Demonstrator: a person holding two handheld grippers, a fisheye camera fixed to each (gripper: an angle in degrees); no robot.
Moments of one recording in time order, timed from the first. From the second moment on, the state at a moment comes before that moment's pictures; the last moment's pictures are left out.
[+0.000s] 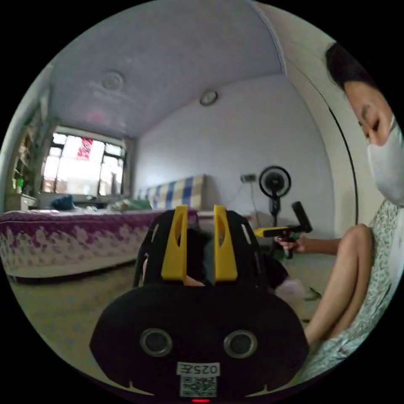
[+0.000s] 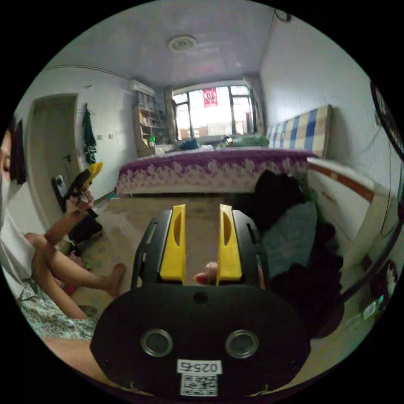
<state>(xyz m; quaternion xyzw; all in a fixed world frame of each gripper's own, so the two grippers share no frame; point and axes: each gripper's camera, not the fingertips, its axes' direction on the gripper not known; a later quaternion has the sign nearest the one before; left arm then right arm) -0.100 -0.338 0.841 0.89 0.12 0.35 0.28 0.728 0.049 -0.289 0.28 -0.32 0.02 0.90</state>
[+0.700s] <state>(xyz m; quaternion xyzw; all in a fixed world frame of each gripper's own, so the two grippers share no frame) 0.029 -0.649 0.911 0.75 0.19 0.31 0.56 0.547 -0.018 0.060 -0.06 0.05 -0.31 0.95</state>
